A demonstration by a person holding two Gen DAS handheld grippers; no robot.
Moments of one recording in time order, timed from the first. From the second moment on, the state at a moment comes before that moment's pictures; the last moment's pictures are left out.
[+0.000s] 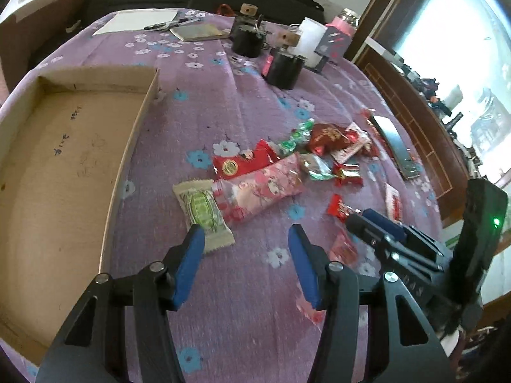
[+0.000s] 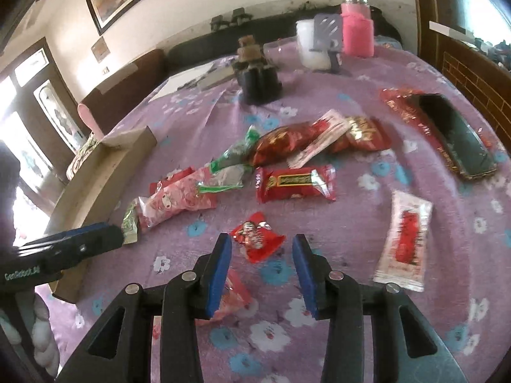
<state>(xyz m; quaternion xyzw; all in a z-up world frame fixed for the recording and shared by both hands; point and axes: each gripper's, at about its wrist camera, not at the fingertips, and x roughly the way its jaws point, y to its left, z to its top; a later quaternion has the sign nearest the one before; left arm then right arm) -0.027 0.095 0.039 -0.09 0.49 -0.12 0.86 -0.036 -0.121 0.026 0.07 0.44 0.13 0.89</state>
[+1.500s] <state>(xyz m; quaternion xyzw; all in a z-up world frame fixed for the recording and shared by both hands) -0.095 0.189 0.091 -0.08 0.41 -0.06 0.91 -0.050 -0.077 0.069 0.14 0.40 0.22 0.88</state>
